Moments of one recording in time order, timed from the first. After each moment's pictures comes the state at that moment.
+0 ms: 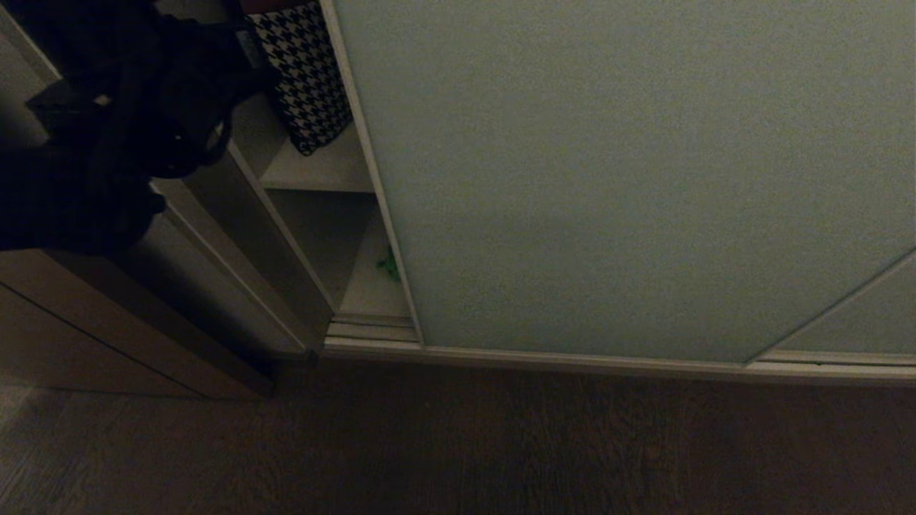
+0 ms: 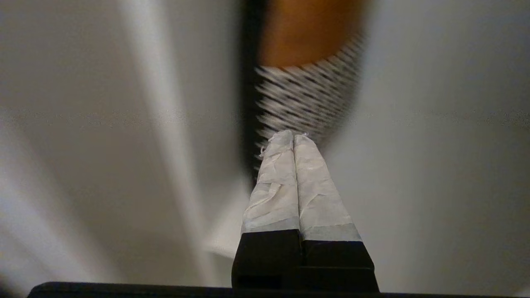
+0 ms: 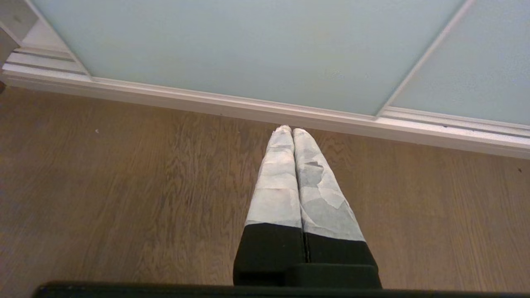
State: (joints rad) left arm -0.26 1.76 -1.46 -0.80 0.43 0.08; right arm 0.00 0.00 0.00 0.02 0.00 -0.03
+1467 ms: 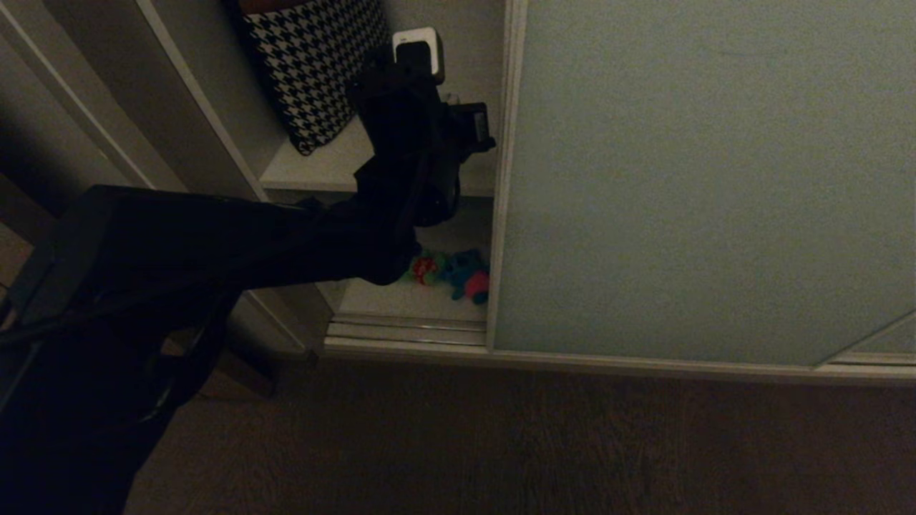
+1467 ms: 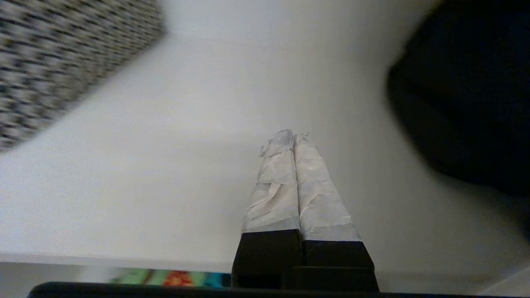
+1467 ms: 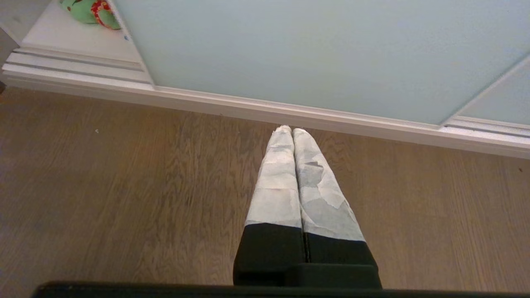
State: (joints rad) left arm -0.61 2.22 -1.90 -0.80 0.43 0.09; right arm 0.00 0.00 0.00 0.02 0.00 -0.03
